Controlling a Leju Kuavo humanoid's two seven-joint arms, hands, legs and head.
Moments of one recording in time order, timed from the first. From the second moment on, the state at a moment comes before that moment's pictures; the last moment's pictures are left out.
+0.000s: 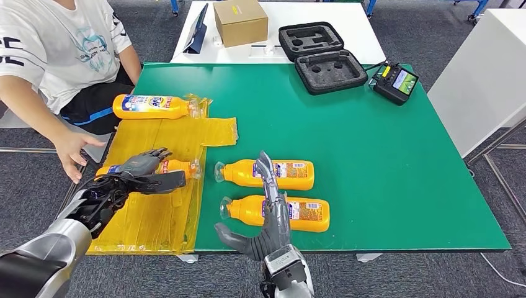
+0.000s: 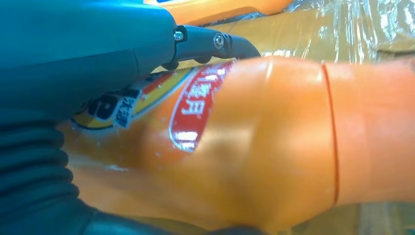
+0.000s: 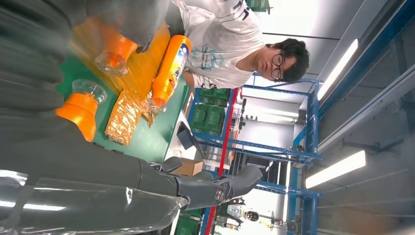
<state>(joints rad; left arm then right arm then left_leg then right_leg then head) -0.75 0.14 -0.33 -0.45 -0.88 -0.01 -0.36 -0.06 0.17 0.53 -1.47 0.12 -0.55 -0.70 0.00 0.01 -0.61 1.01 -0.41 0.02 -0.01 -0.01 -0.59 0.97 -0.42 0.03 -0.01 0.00</state>
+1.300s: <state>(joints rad) -0.56 0.08 -0.10 -0.78 -0.34 0.67 -0.69 -0.06 0.17 0.52 -1.43 0.47 -0.62 -0.62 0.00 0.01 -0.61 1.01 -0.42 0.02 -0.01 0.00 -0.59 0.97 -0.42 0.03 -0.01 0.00</state>
